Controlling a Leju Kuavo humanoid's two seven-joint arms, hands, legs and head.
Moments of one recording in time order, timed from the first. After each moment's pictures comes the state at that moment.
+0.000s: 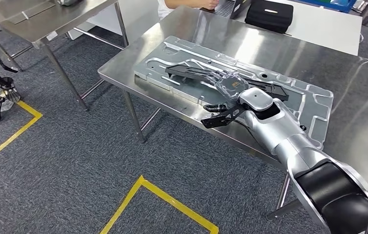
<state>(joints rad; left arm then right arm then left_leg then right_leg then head) -0.04 -0.10 0.37 -0.18 -0.30 0.05 -0.16 -0.97 -0.23 0.82 -0.56 1.05 0.01 -0.24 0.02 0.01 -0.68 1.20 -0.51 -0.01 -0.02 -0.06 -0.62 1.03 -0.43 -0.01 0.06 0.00</state>
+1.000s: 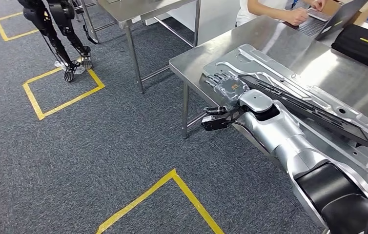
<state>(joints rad) -0.04 -0.11 0.41 -0.18 -0.32 0.04 -0.15 -0.96 -0.24 0.83 -0.55 1.05 0.02 -0.26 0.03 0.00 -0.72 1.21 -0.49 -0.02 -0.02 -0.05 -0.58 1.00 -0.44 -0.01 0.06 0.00</state>
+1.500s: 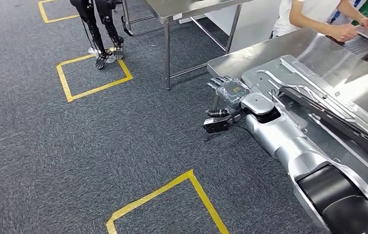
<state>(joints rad) -0.04 -0.10 0.42 -0.18 -0.33 0.05 -0.14 -0.95 -0.26 0.83 -0.54 1.05 0.01 -0.26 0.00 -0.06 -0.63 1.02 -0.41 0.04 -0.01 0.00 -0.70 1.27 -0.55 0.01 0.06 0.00</state>
